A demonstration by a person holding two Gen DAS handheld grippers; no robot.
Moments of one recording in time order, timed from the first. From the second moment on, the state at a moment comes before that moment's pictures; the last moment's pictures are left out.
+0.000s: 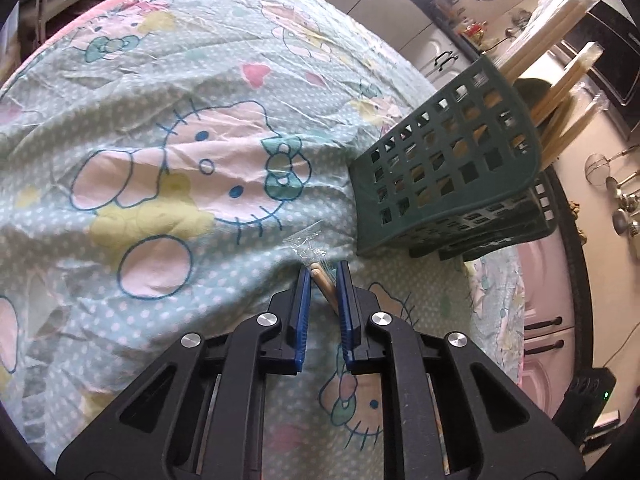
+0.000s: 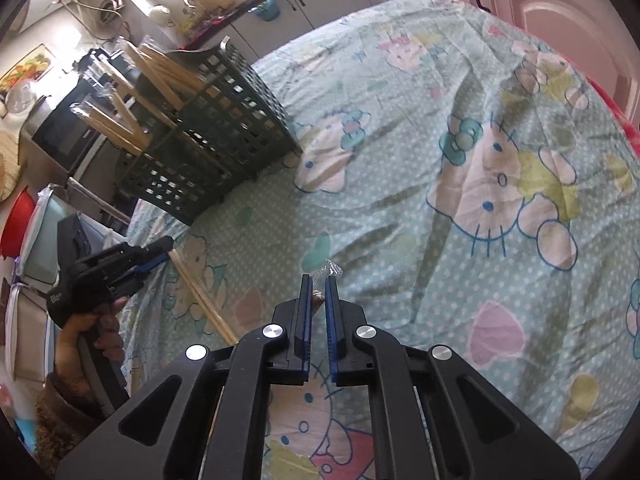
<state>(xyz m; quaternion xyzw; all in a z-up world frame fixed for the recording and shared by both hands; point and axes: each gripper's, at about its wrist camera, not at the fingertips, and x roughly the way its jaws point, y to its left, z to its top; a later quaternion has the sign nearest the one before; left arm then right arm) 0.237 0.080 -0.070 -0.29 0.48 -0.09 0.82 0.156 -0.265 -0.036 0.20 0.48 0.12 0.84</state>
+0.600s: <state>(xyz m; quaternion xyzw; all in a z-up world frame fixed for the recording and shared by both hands) 0.191 0.077 0.020 -0.26 0.38 -0.15 0.88 0.159 -0.232 0.018 0.17 0.42 0.21 0.87</state>
